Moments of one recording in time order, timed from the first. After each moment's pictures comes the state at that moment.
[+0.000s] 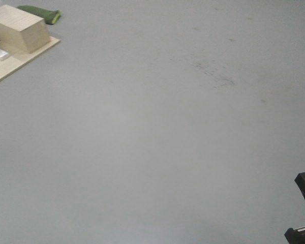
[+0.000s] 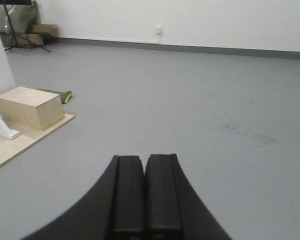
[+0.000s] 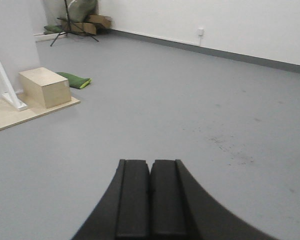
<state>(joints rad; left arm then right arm) -0.07 -0.01 0.03 -0.06 0.20 0.09 0.19 -0.01 0.03 0.06 0.24 -0.05</state>
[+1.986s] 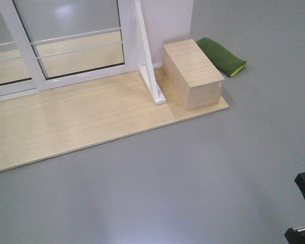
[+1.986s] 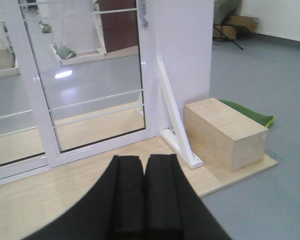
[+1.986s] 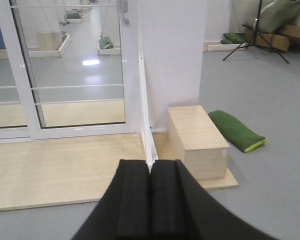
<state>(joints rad) -0.07 -0.01 0.03 -0.06 0.20 0.09 0.19 -0.01 0.03 0.06 0.24 -0.05</state>
